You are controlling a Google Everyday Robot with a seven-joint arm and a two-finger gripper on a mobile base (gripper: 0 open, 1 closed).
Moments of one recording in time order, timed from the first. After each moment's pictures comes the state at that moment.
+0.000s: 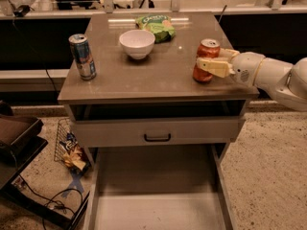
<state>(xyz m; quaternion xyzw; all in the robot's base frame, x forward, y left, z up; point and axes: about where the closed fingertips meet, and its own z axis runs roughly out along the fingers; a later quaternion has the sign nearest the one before) 0.675 -0.182 0.883 -0.30 0.67 0.30 0.61</state>
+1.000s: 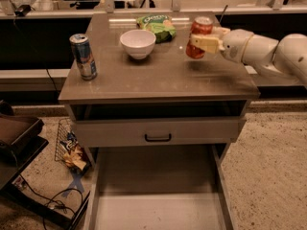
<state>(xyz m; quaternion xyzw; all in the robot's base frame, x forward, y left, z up) 0.742 -0.170 0.916 -0.29 0.66 0.29 0.63</state>
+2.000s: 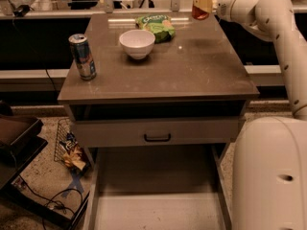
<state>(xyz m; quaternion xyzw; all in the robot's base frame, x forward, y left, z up) 0.902 -0.206 0.976 -0.23 0.69 0.16 0.67</state>
